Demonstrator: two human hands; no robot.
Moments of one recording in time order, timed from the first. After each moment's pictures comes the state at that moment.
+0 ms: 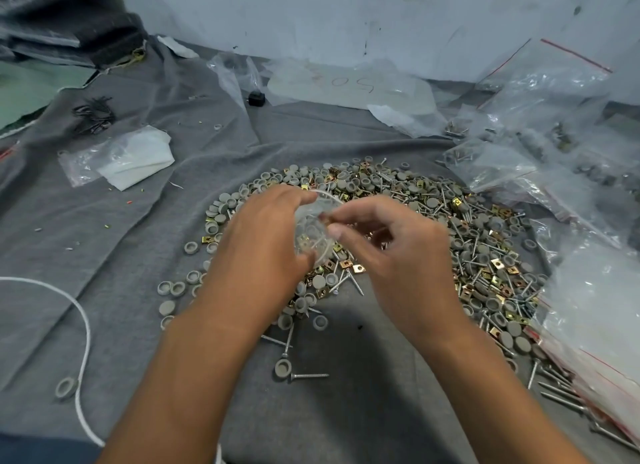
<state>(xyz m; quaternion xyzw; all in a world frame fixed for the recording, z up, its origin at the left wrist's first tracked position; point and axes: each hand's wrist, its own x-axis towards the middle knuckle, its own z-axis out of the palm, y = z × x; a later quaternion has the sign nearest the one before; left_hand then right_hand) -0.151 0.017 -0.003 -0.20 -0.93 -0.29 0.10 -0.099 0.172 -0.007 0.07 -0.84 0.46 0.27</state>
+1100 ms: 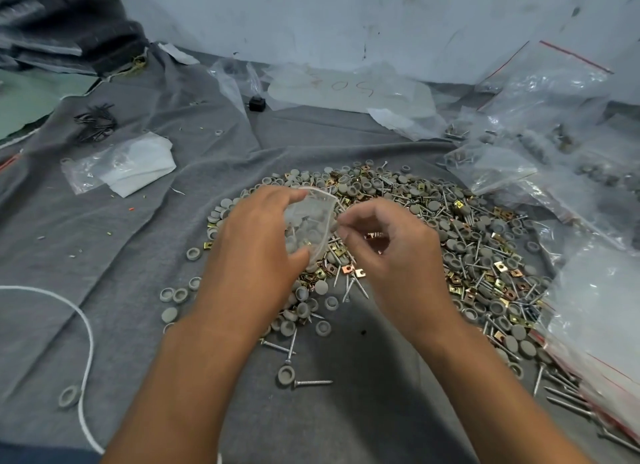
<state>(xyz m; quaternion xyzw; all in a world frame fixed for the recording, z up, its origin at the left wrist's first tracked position) -0.151 0.012 -0.003 -0.17 -0.93 -0.30 0.12 -0.112 0.176 -0.024 0.05 -0.85 0.46 0.25</state>
